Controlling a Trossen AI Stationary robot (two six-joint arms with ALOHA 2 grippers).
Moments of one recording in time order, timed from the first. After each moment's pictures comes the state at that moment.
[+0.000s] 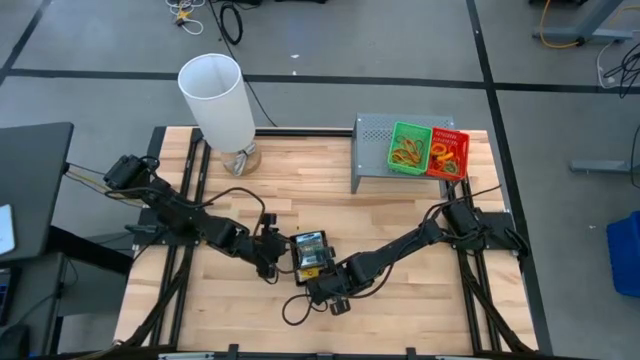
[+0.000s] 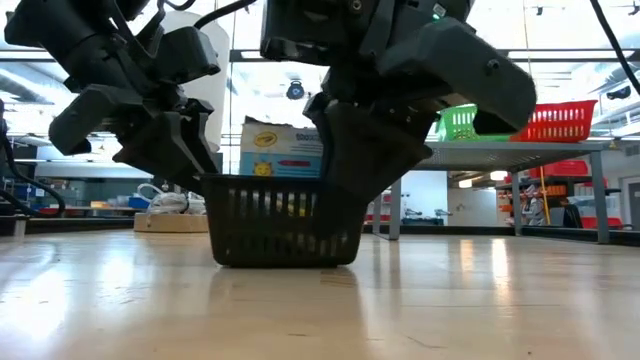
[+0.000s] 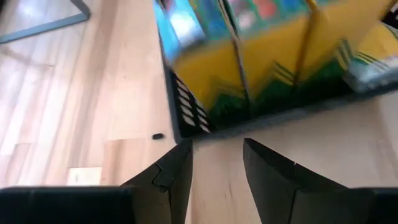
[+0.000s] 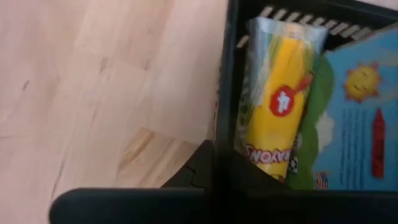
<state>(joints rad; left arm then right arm) -0.44 1.51 0.67 -0.07 -0.55 -0.14 0.42 2.18 1.61 -0.62 0.21 0.04</state>
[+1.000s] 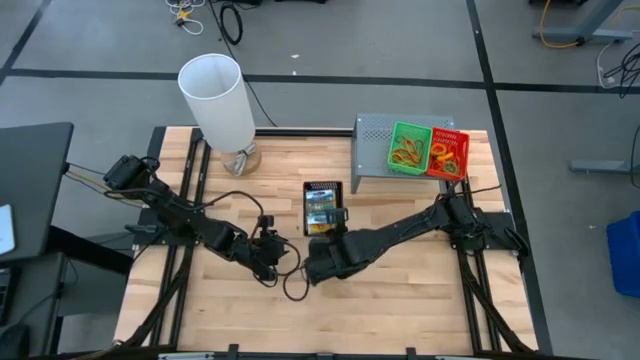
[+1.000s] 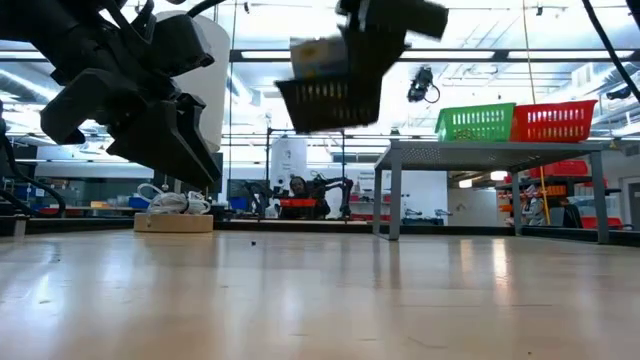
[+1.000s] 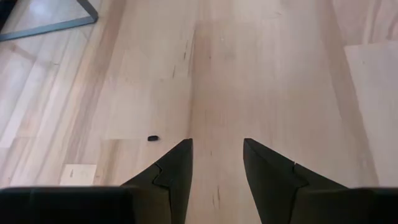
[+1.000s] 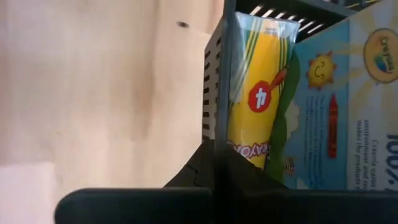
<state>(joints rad) -0.49 1.51 0.67 -0.06 -0.61 -0.23 0.35 2.17 2.03 -1.38 0.62 0.17</state>
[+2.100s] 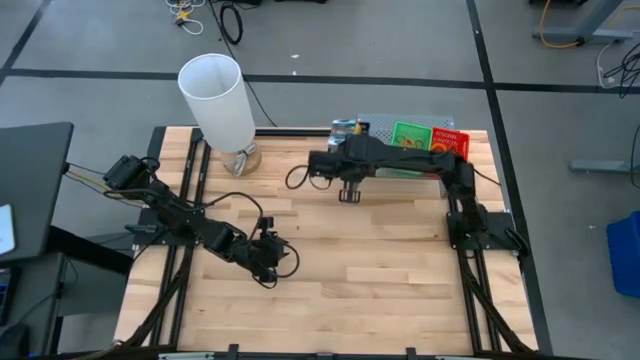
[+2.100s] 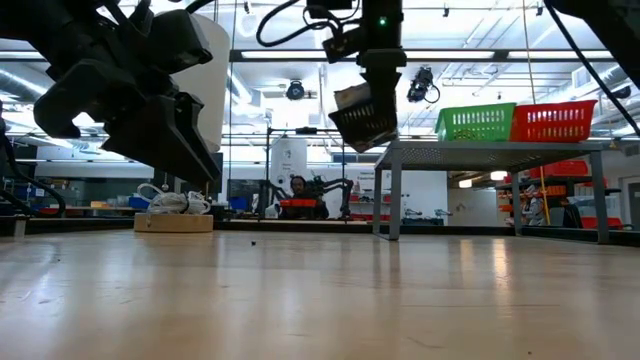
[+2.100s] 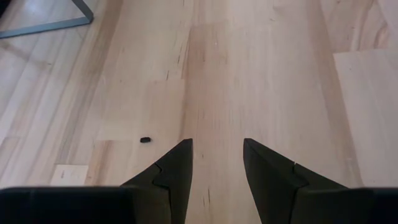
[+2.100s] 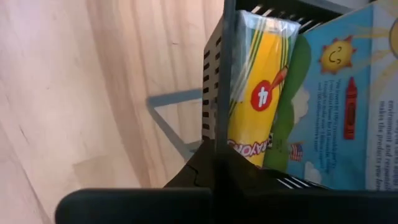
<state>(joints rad) -0.50 1.51 0.67 -0.05 -0.60 -0.25 -0.11 2.07 2.12 -1.57 0.44 -0.03</state>
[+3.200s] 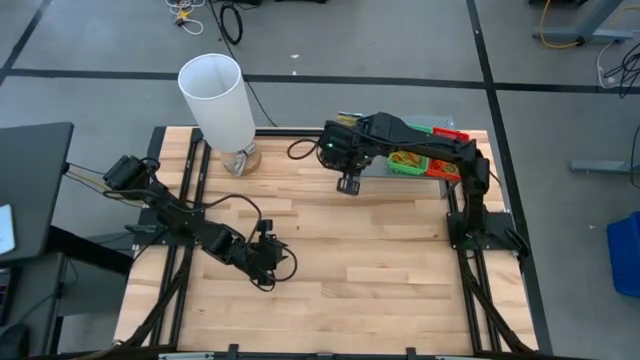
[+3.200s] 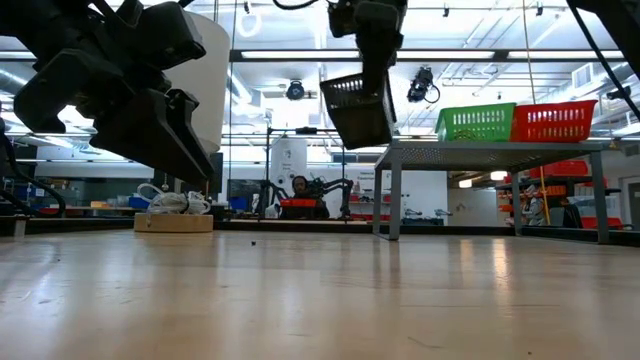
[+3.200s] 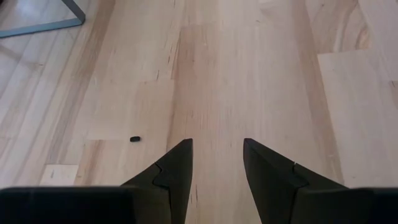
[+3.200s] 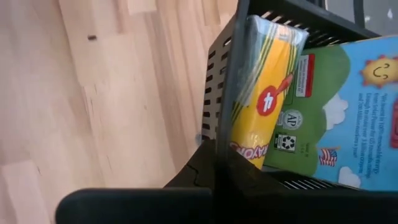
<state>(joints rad) -0.53 1.51 0.67 -0.05 -0.61 -0.27 -0.21 1.95 2.12 -1.44 0.14 -0.06</state>
